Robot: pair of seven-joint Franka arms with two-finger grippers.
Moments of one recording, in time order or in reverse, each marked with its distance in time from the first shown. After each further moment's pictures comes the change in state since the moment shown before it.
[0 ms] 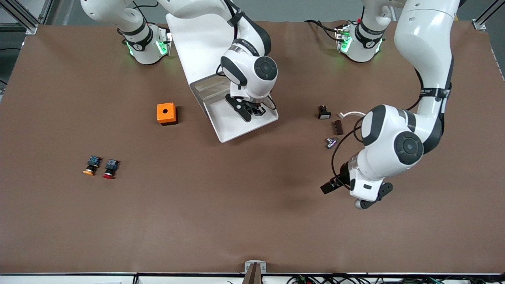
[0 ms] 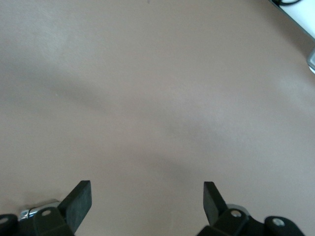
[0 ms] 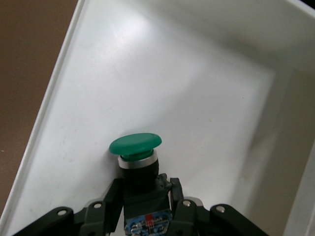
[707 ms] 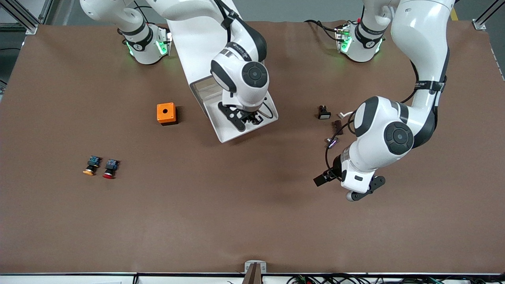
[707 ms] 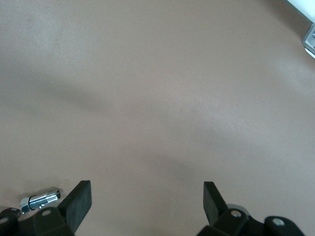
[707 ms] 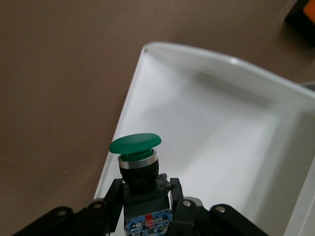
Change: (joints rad) left arm -0.016 -0.044 -0.004 -0.051 0.002 0.004 0.000; right arm -0.093 -0.010 -0.022 0.114 0.029 -0.055 -0.118
